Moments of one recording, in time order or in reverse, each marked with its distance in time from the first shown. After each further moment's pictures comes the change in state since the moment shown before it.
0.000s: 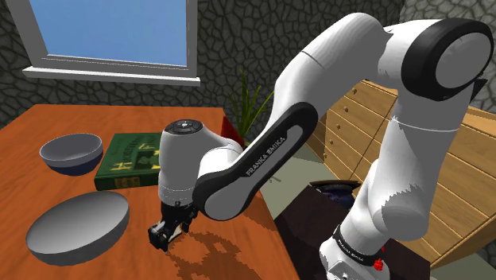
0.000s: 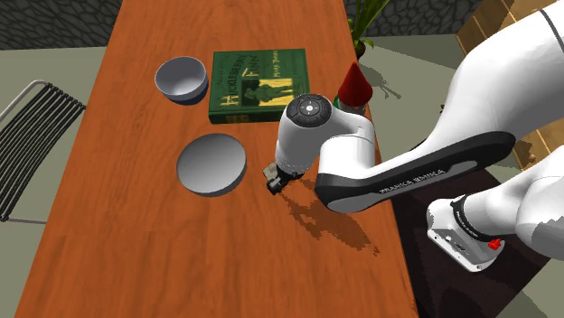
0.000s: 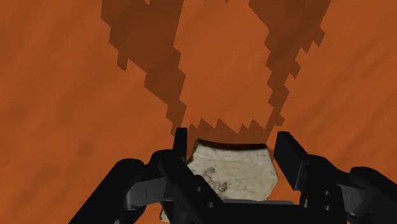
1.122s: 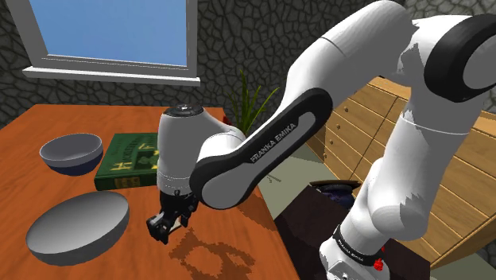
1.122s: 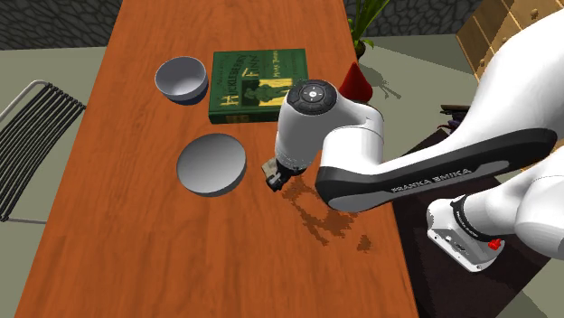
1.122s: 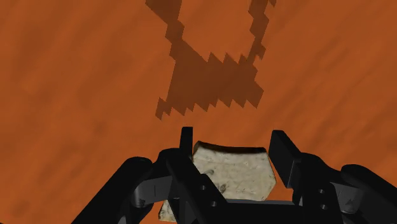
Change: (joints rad) arm -0.018 -0.083 0.026 0.014 0.074 -0.085 -0.046
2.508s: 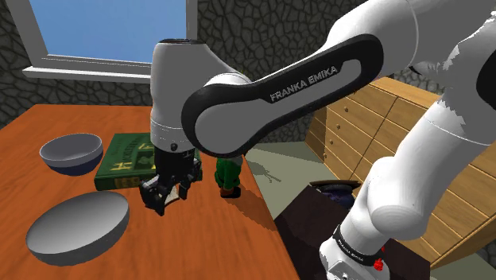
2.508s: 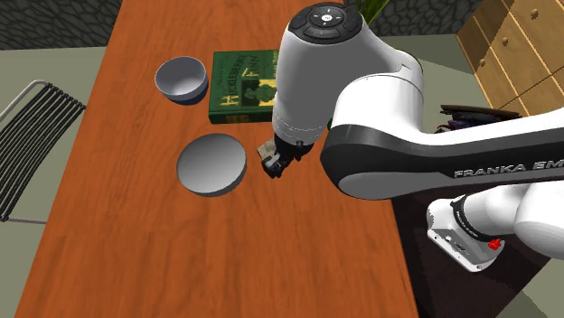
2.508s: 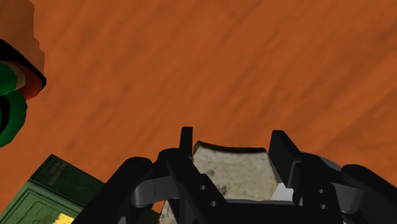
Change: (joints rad) arm -0.015 -0.192 0.000 0.122 0.126 -0.289 -0.077
